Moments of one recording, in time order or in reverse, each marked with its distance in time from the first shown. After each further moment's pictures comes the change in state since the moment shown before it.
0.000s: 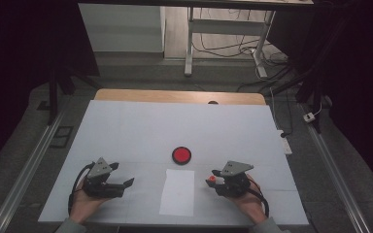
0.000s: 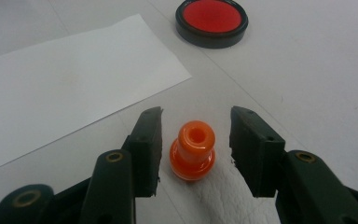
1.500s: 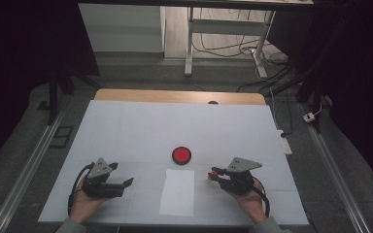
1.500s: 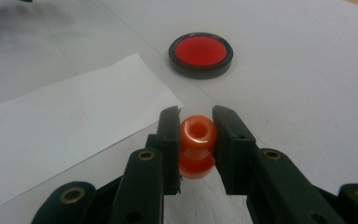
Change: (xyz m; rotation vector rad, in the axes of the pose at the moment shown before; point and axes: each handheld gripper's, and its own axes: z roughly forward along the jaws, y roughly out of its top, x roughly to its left) left arm 0.000 -0.002 0.001 0.010 0.024 0.003; right arm -0.007 0.004 -0.011 -0.118 0.008 0.064
